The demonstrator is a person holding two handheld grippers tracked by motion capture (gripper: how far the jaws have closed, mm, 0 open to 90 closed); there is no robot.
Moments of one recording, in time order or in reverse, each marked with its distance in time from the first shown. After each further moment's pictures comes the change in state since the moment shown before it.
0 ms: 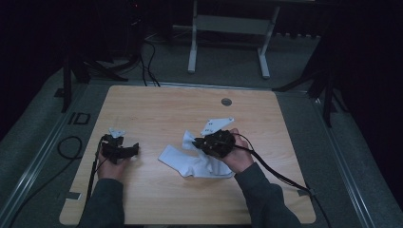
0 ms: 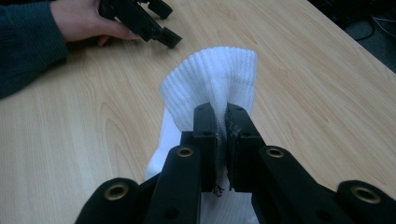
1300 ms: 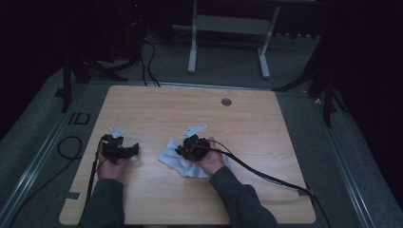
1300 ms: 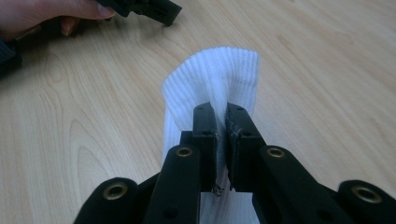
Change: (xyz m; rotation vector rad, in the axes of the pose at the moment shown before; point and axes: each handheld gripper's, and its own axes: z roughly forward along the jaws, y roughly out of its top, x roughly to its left) left arm 0.000 0.000 0.000 -0.001 0.001 0.000; right arm 0.006 -0.019 0.106 0.063 0.047 0.141
